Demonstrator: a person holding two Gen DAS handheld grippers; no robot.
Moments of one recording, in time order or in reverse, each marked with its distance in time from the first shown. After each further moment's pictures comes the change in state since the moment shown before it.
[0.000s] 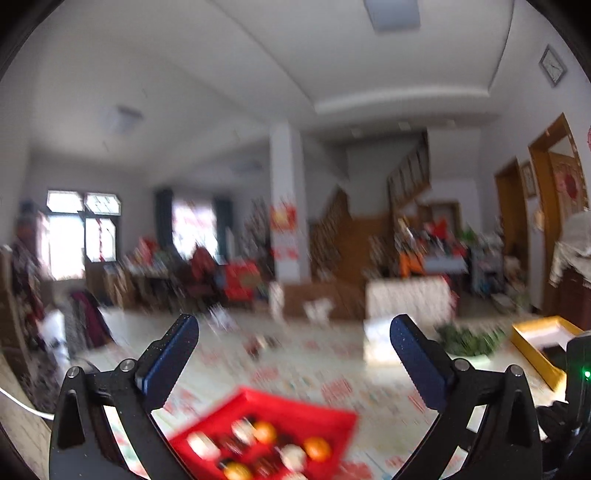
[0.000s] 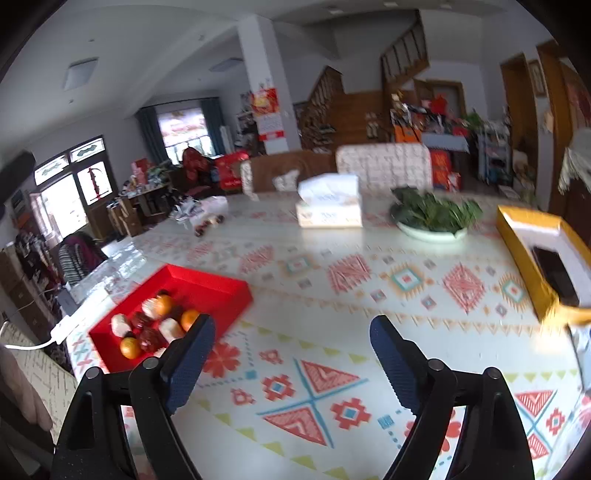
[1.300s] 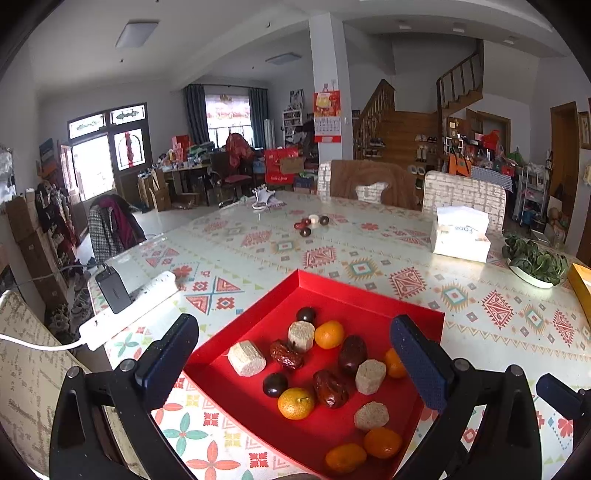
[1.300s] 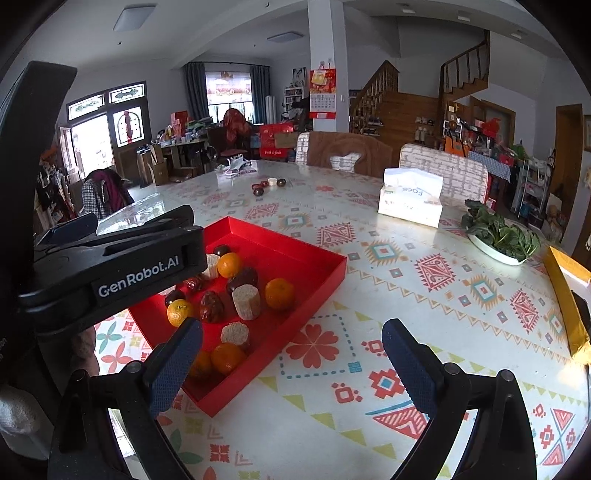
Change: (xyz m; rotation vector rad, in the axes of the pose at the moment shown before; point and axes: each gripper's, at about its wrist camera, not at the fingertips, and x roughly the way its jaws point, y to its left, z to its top) left arm 0.095 0.054 -0.089 -0.037 0.543 0.126; right arm 0.046 0.114 -0.027 -0.215 0.103 0.047
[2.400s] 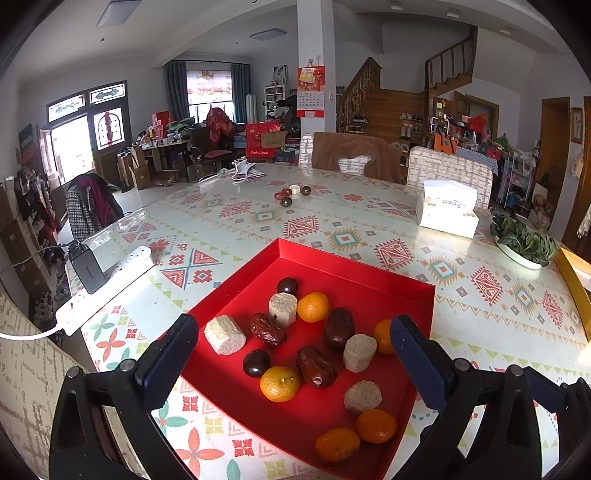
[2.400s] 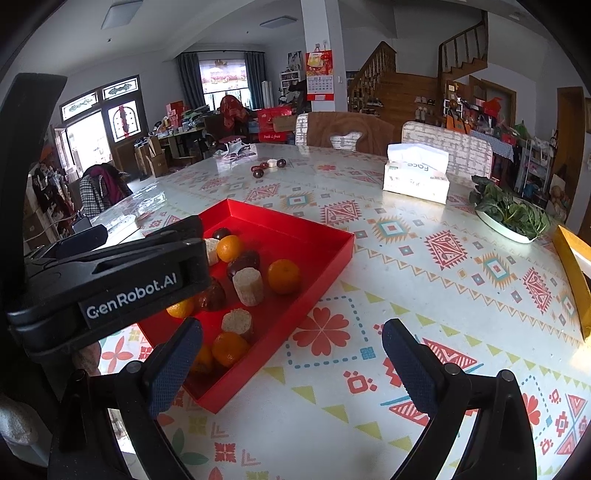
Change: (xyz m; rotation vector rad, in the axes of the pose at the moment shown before) left arm 0.017 -0.005 -0.011 0.009 0.102 -0.082; right arm 0.017 -0.001 -0.005 0.043 0.065 0.019
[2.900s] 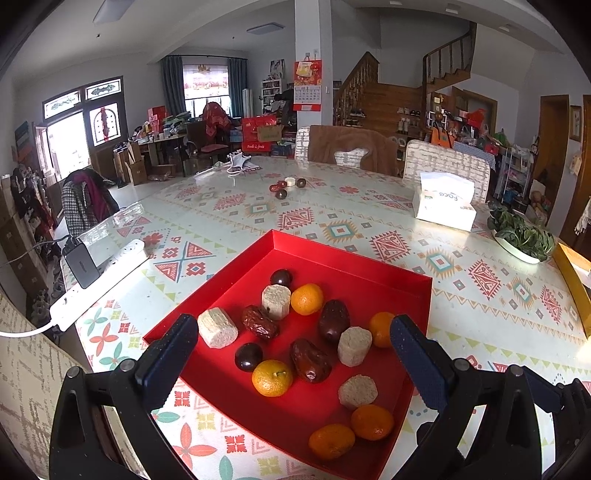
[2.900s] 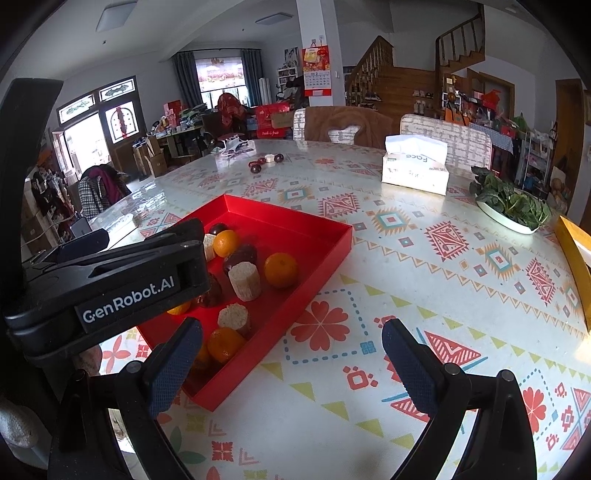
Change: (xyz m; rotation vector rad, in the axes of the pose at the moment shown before) left arm 0.006 -0.005 -0.005 0.001 0.026 -0.014; right arm 0.007 -0.005 -0.004 0.022 0.018 0.007
